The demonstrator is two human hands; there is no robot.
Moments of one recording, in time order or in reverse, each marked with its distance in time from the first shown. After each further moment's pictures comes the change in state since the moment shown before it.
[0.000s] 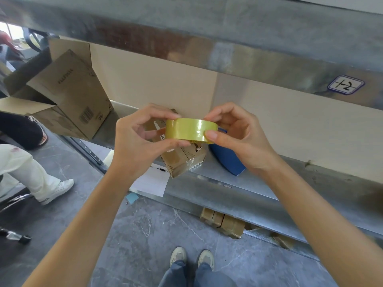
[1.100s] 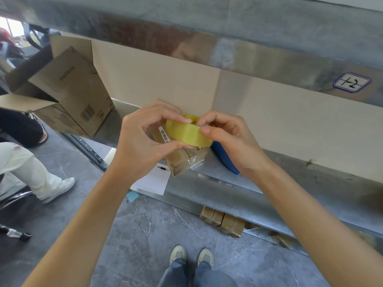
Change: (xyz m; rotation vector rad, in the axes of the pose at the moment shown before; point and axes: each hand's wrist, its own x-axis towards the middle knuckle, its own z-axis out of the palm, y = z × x) left_hand 0.000 0.007 -0.001 0.213 -0.120 0.157; right_hand 0.004 0.008 0.020 -0.083 0.027 0.102
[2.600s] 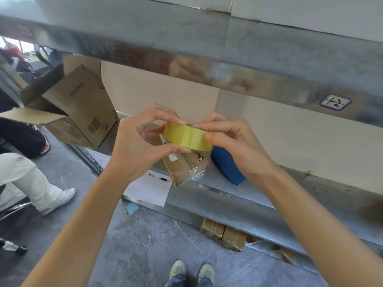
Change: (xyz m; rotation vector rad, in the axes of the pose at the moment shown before) left_hand 0.009 0.013 -0.019 -0.105 0.016 -0.068; right_hand 0.002 -0.033 0.004 -0.073 -0.007 -0.015
